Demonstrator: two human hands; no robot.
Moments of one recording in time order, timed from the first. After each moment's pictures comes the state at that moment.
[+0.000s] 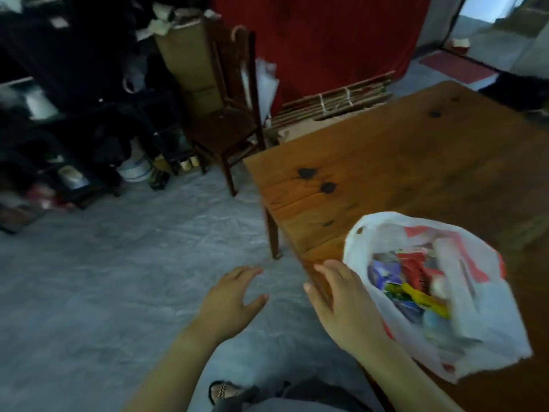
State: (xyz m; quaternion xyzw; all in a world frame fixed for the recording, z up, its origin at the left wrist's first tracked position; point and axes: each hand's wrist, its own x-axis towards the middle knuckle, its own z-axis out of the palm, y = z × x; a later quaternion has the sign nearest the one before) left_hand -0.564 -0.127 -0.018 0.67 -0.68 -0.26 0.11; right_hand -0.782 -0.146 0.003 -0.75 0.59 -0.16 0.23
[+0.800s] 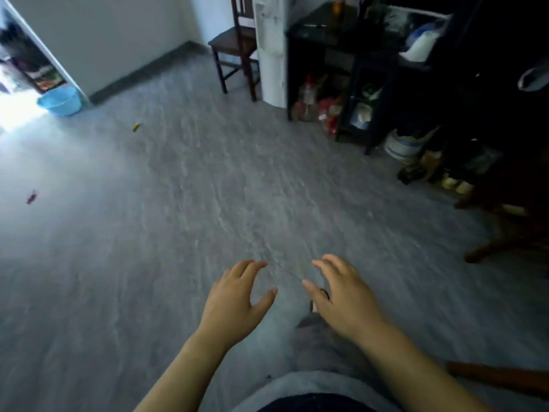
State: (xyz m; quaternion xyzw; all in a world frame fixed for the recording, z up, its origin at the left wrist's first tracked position) left_hand -0.171 0.133 -0.025 0.95 -0.21 -0.12 0.22; right_hand -0.225 -0.062 -0.021 -0.95 0.10 0.09 0.28
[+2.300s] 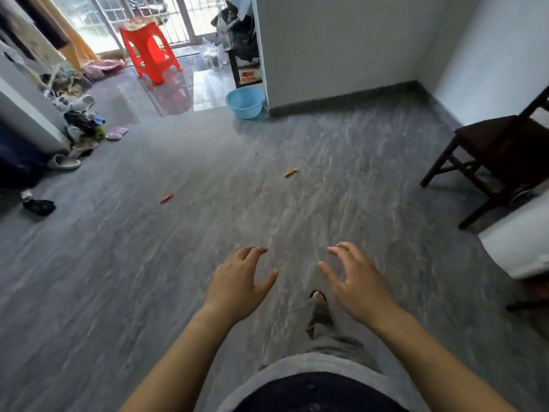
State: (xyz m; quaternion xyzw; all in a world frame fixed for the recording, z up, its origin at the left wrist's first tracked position) left_hand 0.757 0.471 -0.025 0.96 0.16 -0.07 0.22; right_hand 0.848 0.274 -0.035 -0.92 -0.22 0.16 0.29
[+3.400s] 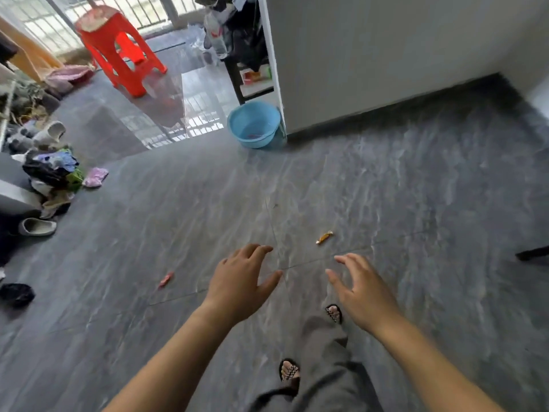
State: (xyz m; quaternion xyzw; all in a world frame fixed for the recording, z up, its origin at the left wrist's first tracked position) left_hand 1.354 0.877 -0.075 0.96 0.12 -0.18 0.15; right_hand 1.426 0.666 -0.128 -0.90 -0.15 0.25 0.32
